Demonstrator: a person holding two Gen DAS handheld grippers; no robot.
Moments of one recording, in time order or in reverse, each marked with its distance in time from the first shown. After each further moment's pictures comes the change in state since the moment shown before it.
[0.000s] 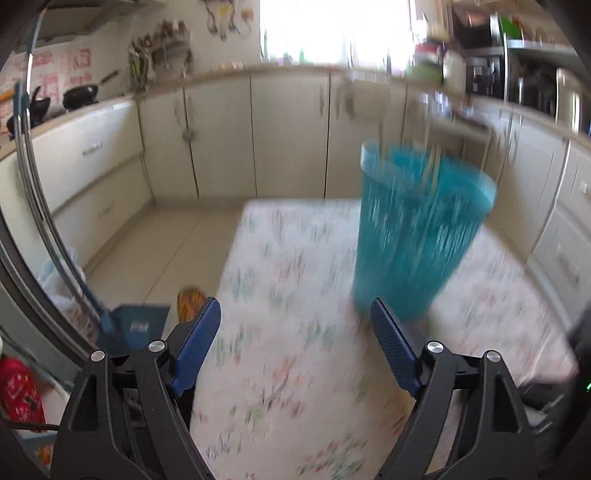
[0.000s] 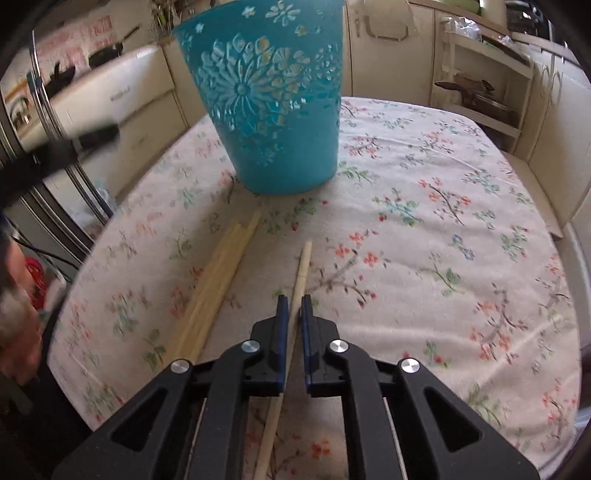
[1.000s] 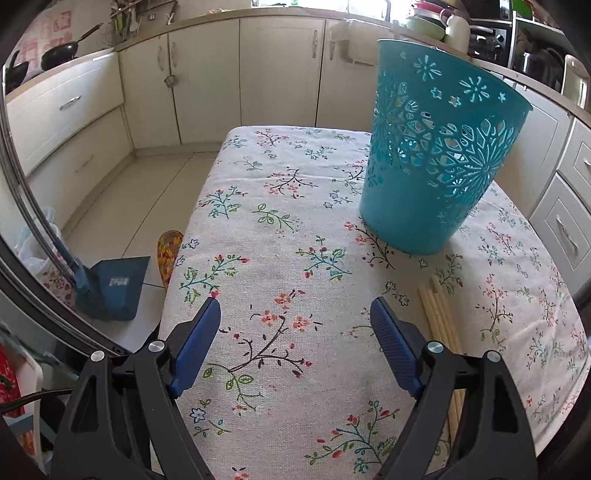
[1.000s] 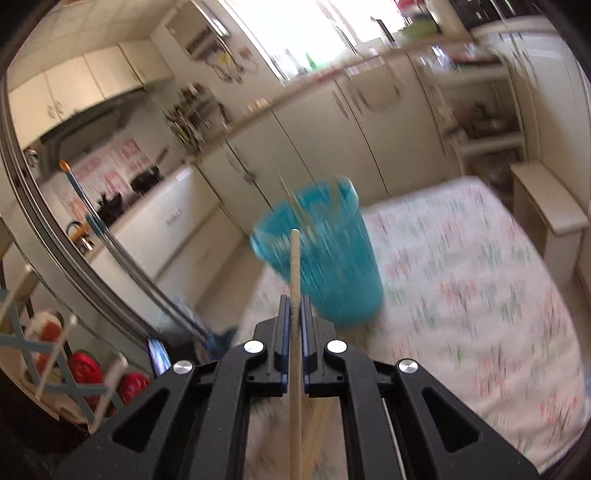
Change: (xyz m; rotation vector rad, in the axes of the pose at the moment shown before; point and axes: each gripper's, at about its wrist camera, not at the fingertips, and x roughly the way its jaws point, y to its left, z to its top) left arm 0.048 0.006 -0.028 -0.023 0.171 -0.076; right arm -0.119 -0.023 0.074 0.268 -0.368 0.316
